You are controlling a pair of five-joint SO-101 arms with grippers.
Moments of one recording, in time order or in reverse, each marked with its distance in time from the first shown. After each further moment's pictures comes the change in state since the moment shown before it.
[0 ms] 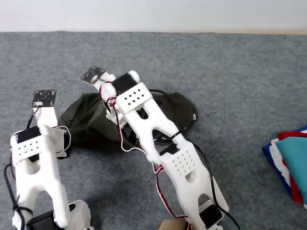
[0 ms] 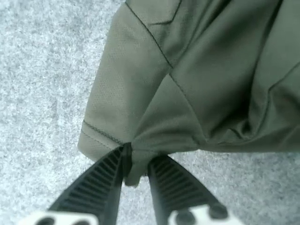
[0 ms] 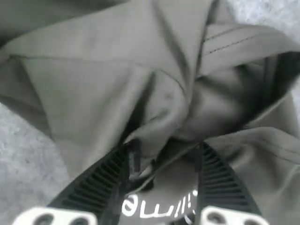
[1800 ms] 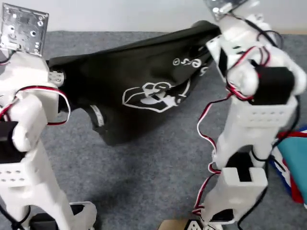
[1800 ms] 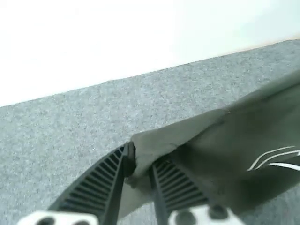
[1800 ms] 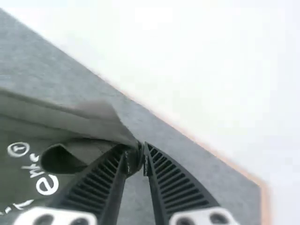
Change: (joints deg) left arm 18.3 -0.3 -77.2 33.9 2.9; right arm 37.3 -39.7 -17.5 0.2 16.7
